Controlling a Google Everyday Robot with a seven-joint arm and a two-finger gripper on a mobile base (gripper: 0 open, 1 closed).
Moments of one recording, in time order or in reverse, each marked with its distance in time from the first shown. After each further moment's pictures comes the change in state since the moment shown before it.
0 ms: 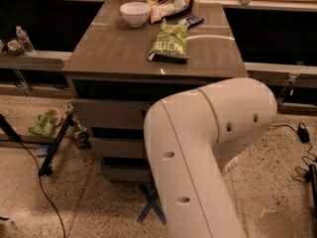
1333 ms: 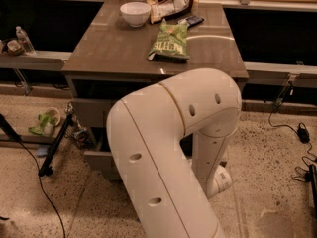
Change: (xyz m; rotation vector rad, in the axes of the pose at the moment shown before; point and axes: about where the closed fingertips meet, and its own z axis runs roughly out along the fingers) arm -0.026 0.051 -0.038 0.028 0.055 -0.005
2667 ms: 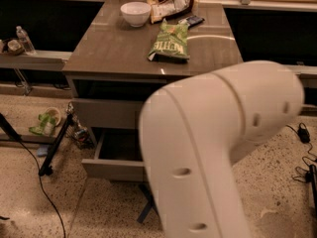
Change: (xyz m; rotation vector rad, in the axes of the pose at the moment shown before) arm -0.012 0.029 -0.038 -0.276 -0.015 -0.044
